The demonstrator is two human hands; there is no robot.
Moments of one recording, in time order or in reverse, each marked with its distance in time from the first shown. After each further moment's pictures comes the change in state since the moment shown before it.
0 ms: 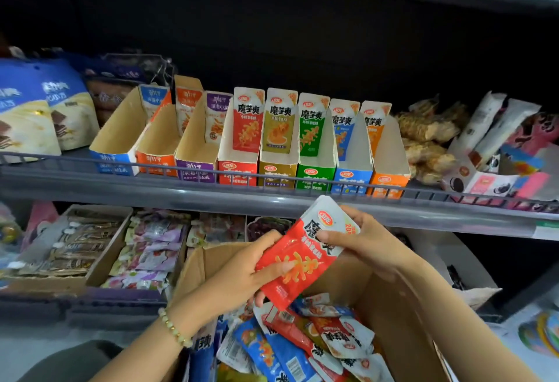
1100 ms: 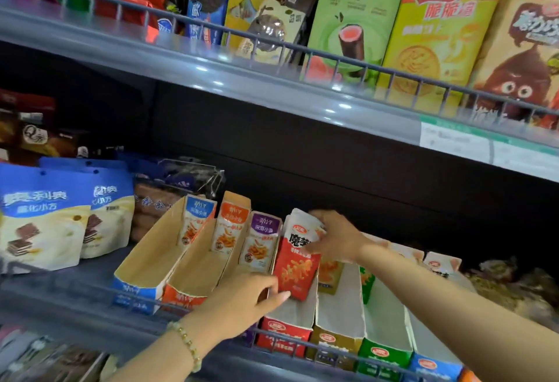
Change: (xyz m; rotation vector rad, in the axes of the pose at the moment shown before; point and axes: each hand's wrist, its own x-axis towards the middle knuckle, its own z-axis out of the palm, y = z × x) left_hand 0.108 0.011 -0.187 0.790 0.320 0.082; right_hand 0.220 -0.186 0.047 -0.940 0.121 -0.281
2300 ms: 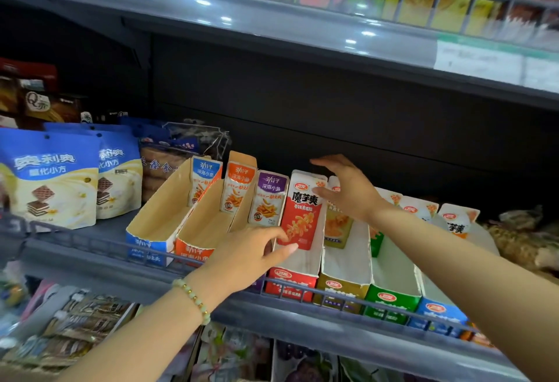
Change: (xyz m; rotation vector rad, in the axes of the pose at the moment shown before) left_hand -0.009 0.013 -0.001 0.065 0.077 -0.063; right_hand 0.016 0.039 0.013 -0.135 0.250 -0.218
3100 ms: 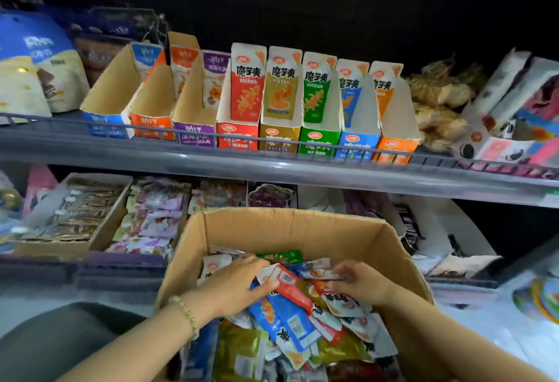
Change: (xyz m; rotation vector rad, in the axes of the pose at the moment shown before) left_hand -0.193 0.057 0.152 -0.028 -0.679 -0.078; right_hand -0.384 0.057 0.090 0.382 -0.668 0.646
